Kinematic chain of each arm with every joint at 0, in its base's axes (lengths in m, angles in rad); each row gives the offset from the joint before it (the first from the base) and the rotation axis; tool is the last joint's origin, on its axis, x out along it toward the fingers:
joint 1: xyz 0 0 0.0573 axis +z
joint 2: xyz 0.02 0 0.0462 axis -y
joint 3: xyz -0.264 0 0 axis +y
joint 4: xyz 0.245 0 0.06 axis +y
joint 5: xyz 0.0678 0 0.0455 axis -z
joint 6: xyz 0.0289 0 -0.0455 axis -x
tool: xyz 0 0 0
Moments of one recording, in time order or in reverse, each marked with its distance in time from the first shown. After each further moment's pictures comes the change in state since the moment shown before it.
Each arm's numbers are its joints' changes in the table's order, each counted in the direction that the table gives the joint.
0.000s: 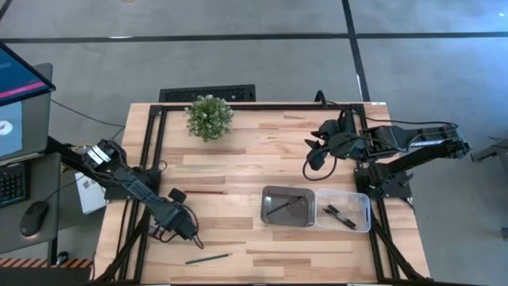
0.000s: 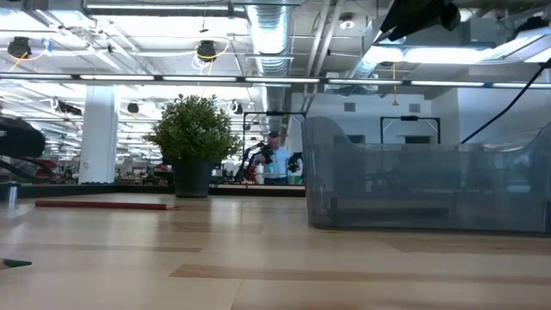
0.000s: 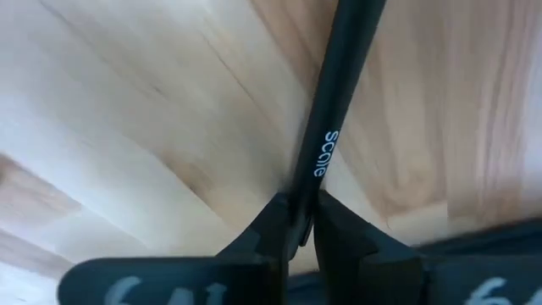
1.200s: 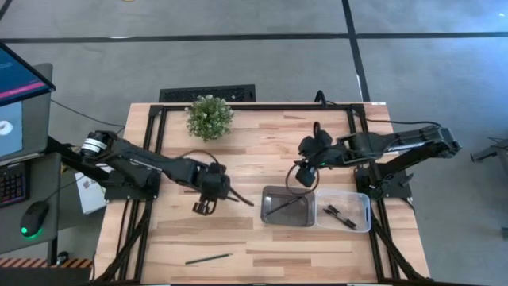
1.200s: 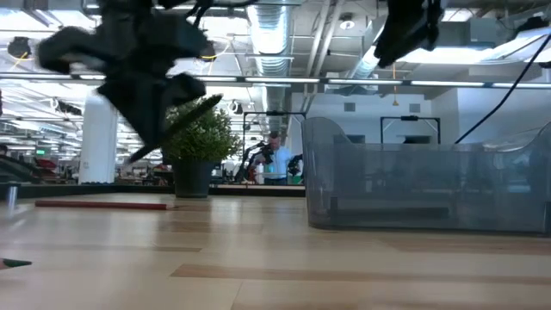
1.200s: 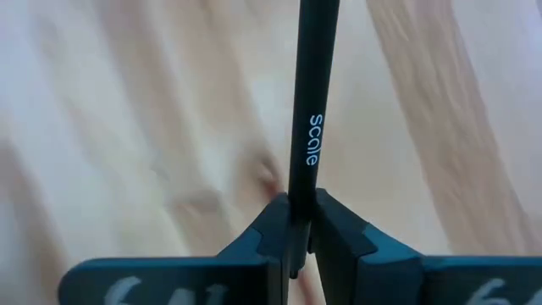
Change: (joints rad) left arm 0.499 0.129 -0.233 -0.260 -0.151 -0.404; right arm 0.000 -0.185 0.000 -0.003 -0.265 0.093
